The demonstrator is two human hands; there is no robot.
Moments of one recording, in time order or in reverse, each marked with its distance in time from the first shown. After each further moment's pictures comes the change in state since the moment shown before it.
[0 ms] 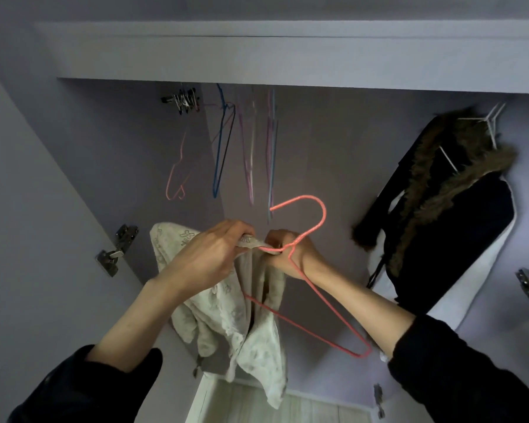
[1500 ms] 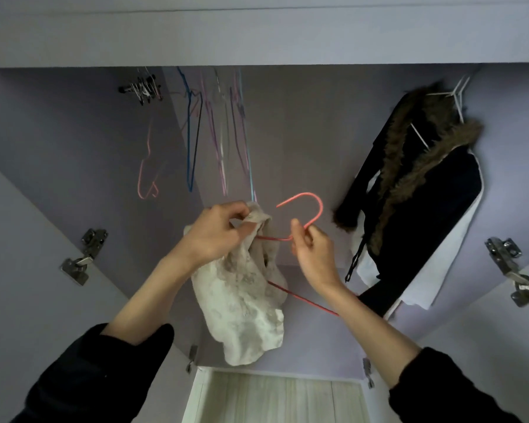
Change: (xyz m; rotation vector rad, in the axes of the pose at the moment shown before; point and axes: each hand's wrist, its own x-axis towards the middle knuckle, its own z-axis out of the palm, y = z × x) left_hand 0.046 0.020 0.019 -0.406 -0.015 -0.254; right_hand -0.044 0.033 0.012 0.742 0.698 0.253
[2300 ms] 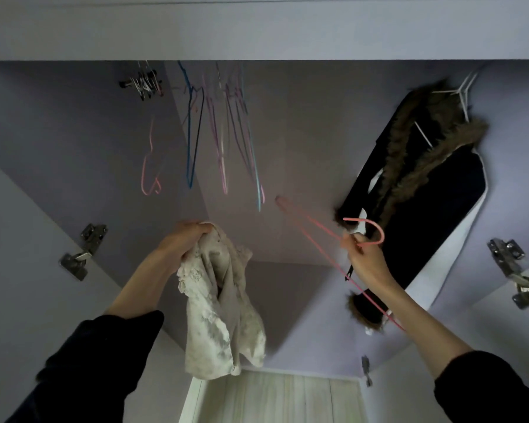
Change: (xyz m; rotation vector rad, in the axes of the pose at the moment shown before) left_hand 0.015 -0.069 0.001 -0.431 0.116 -0.713; right_hand 0.030 0.065 -0.084 -0.319 -0.100 0.202
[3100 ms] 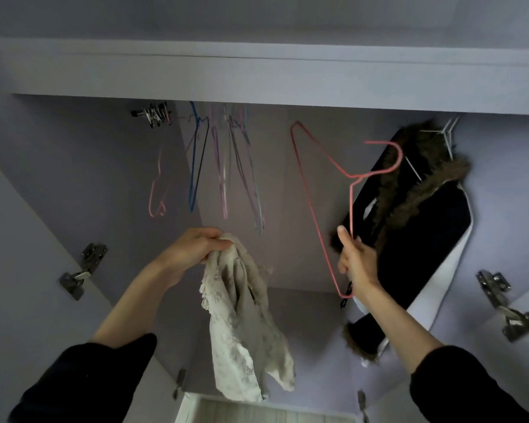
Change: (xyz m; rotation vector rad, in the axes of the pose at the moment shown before) left_hand -0.030 0.030 -0.009 0.070 -0.299 0.272; right_hand 0.025 -0.037 0.005 0.612 0.173 0.107
